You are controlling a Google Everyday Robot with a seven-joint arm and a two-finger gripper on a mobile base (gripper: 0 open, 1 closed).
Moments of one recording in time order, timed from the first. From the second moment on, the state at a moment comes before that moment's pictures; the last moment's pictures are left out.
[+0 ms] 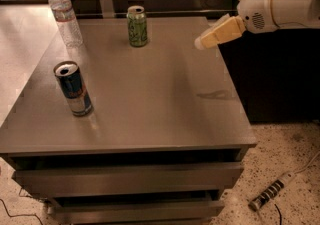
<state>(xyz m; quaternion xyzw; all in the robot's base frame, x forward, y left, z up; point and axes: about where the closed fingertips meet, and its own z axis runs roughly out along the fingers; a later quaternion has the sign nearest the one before) 0.632 -0.147 0.982 -0.44 0.73 0.11 0.51</state>
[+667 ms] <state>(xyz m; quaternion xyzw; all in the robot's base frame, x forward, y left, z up) 0.658 -0.133 0.971 -0.44 0.72 0.13 0.52</state>
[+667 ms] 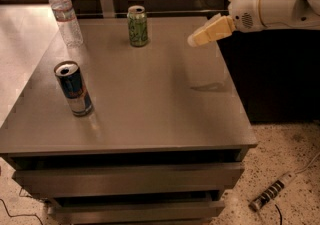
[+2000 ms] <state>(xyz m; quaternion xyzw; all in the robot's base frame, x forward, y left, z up) 0.763 -0.032 0.913 -0.40 0.67 0.28 0.56</state>
